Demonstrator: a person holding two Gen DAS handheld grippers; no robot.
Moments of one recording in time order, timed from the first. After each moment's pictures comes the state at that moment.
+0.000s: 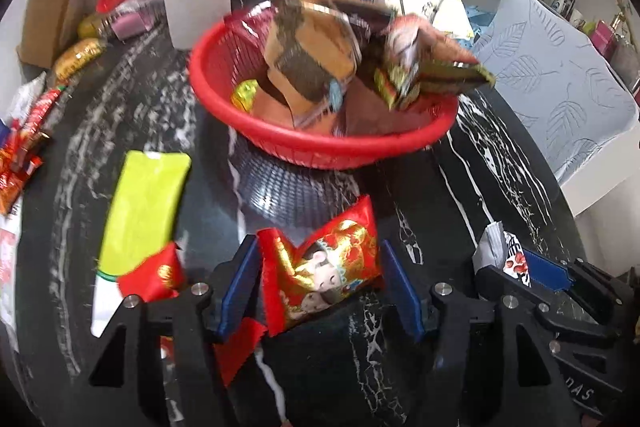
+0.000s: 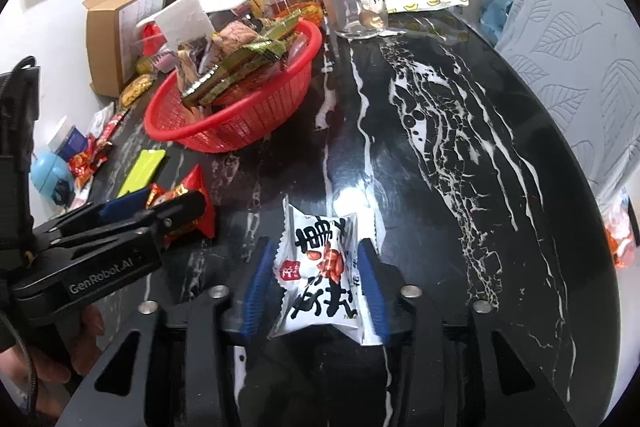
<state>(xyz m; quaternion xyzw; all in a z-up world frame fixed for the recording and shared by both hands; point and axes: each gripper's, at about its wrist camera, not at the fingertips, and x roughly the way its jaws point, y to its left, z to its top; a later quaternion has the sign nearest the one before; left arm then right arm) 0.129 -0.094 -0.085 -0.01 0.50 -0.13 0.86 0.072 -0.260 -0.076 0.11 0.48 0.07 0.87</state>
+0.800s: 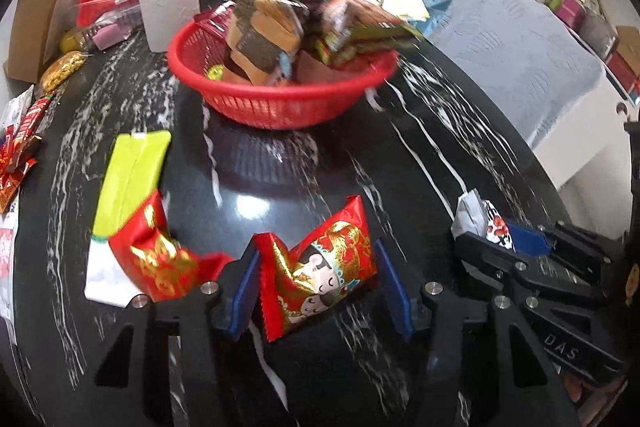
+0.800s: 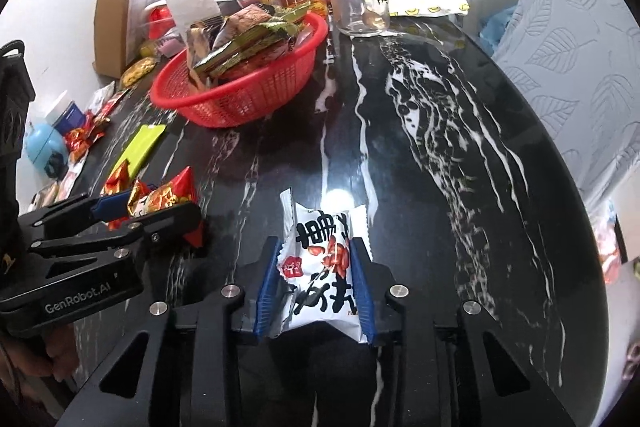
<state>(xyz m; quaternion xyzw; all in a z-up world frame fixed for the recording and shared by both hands) 0.084 -0.098 -0.078 0.02 0.49 -0.19 0.85 0.045 -0.254 -0.078 0.07 0.47 0.07 0.88</state>
